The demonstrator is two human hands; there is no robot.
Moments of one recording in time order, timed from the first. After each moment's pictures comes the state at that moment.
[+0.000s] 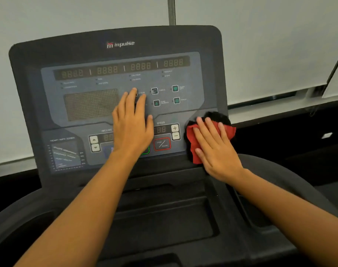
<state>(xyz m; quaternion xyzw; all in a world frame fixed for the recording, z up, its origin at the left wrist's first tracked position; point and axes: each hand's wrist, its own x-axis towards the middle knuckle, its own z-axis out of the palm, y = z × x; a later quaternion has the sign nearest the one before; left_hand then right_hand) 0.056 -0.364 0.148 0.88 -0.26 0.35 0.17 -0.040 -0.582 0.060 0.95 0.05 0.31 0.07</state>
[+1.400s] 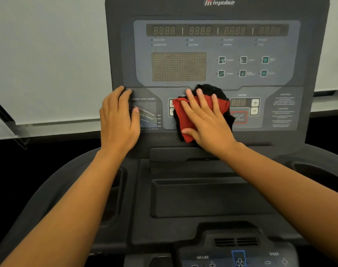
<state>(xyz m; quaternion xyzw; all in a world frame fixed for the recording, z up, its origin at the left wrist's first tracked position) 0.075 -0.144 0.103 0.88 -0.19 0.34 0.27 0.031 -0.382 0.086 0.93 0.14 0.31 0.08</state>
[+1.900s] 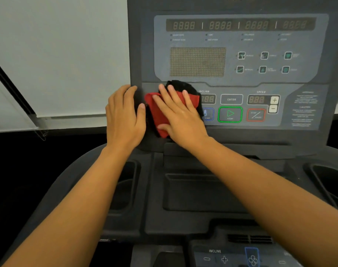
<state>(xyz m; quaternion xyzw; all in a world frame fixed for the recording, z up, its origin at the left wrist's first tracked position) 0.063 -0.123 0.107 0.88 -0.17 0.35 0.28 0.062 -0.288 0.084 0.92 0.18 0.34 0.02</state>
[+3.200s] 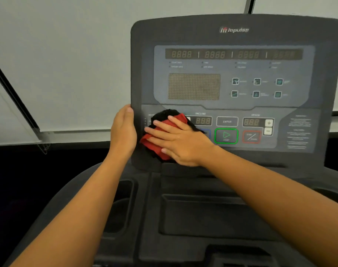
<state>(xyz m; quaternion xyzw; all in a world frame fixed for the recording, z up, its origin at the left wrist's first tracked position) 0.084 -0.134 0.125 0.78 -0.04 0.17 0.60 0.068 -0.319 0.100 0.89 0.38 0.23 0.13</state>
